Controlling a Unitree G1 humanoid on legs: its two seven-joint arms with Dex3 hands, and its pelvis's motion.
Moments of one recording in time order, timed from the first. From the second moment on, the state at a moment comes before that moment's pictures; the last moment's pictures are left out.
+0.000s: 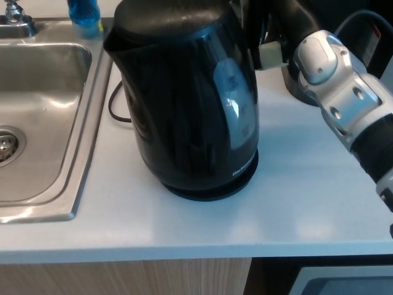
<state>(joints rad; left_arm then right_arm) 0.40 0.13 0.44 1.08 -0.28 -0.41 0.01 -1.12 -0.31 0.56 0.81 -0.07 0.24 -0.15</state>
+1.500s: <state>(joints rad) 0.41 0.13 0.42 1.03 -0.28 -0.41 0.01 -0.65 -0.43 0.42 0.55 -0.08 -0.34 -0.52</state>
